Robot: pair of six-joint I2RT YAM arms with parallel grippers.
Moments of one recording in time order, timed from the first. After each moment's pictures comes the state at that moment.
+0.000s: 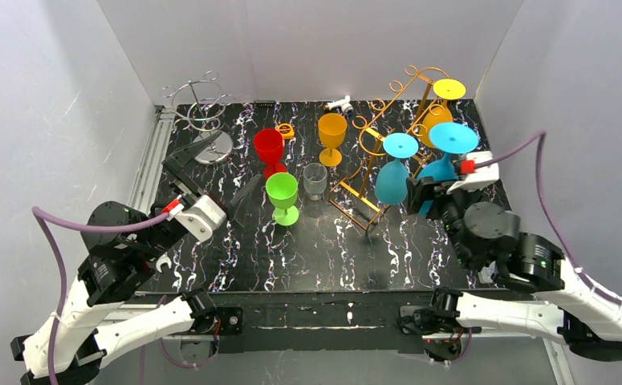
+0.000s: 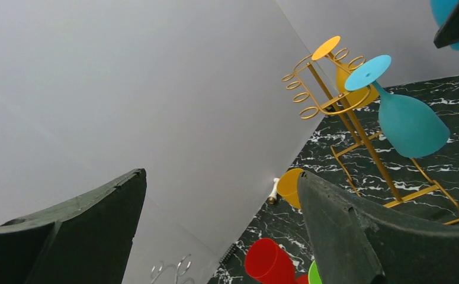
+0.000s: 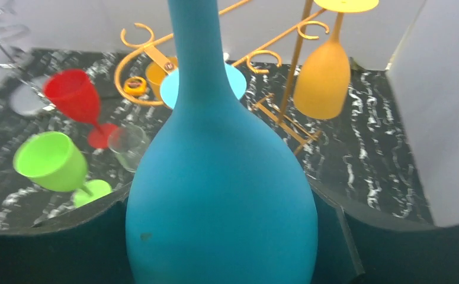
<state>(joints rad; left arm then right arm) -0.94 0.65 1.22 -0.27 -0.05 0.77 1.23 0.66 1.16 -0.63 1.02 0.19</state>
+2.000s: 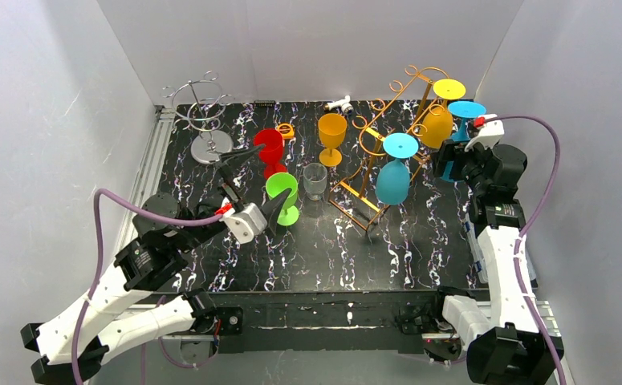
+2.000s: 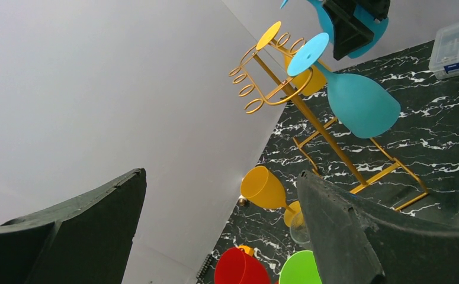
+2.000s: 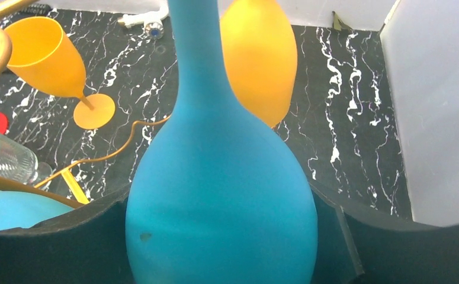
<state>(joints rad) -0.94 0.70 1.05 -0.16 0.07 0.79 -0.12 0.92 0.87 -0.18 -0.27 -0.03</state>
